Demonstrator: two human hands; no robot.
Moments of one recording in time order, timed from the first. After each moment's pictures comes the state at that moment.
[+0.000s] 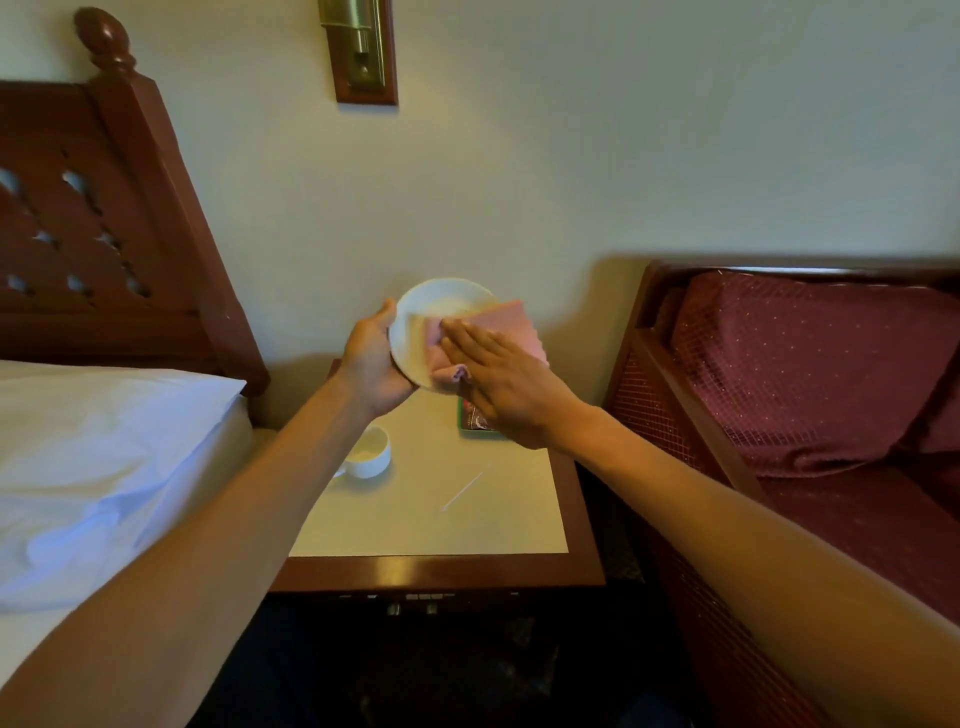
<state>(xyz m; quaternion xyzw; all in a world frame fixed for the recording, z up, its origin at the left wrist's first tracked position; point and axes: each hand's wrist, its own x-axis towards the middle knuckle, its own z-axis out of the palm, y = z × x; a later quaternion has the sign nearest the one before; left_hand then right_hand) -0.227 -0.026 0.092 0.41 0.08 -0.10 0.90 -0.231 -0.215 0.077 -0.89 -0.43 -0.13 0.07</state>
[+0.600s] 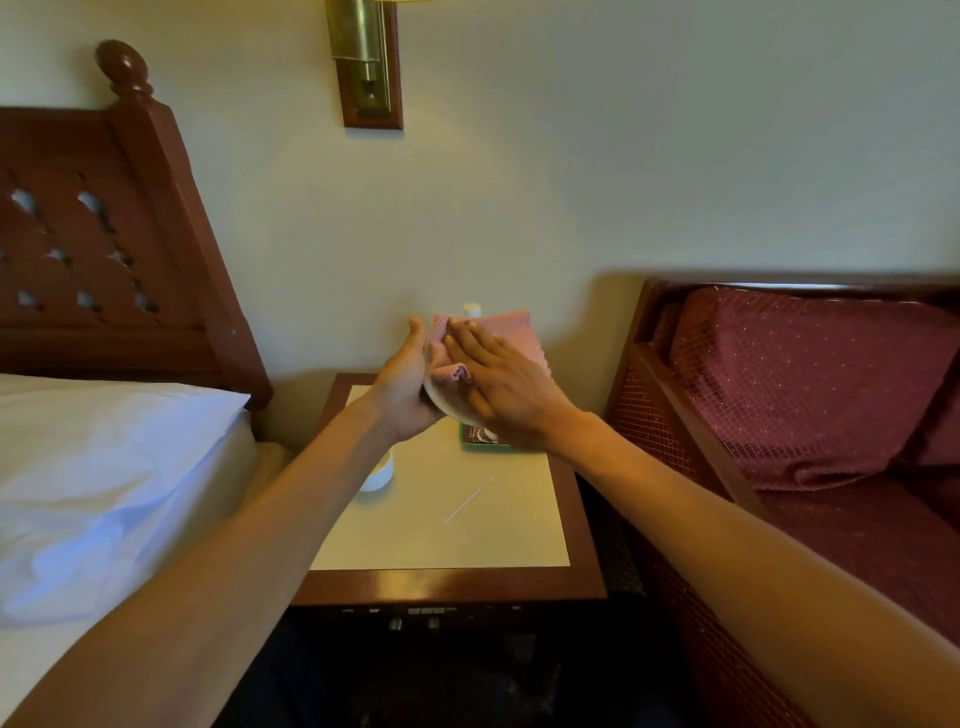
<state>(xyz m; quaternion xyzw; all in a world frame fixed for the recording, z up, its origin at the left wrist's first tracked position) -0.240 -0.052 0.095 0.48 0.05 -0.14 0.87 -0.230 -0.207 0.087 -0.90 -0.41 -0.13 0.09</state>
